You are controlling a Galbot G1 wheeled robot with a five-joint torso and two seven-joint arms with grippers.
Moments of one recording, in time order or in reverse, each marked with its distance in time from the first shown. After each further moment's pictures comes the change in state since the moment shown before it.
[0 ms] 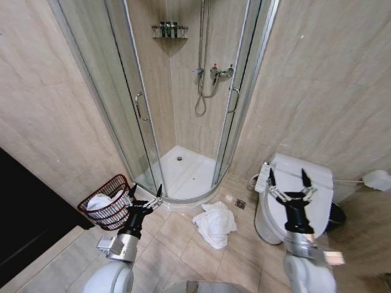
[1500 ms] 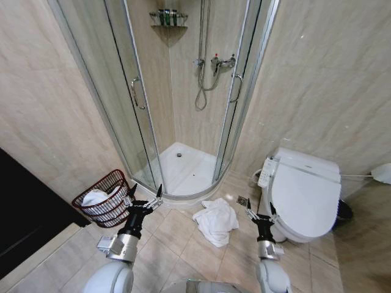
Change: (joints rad) left arm 0.000 0.000 0.000 0.000 0.000 0.000 0.000; right arm 0.088 0.025 -0.098 -0.250 -0.188 -0.211 0.216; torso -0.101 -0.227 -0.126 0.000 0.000
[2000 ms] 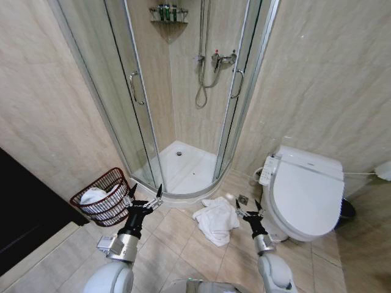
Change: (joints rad) left arm 0.000 0.000 0.000 0.000 0.000 0.000 0.000; right arm 0.016 -0.015 -0.038 -0.063 0.045 -0.113 -0.127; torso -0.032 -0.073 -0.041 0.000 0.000
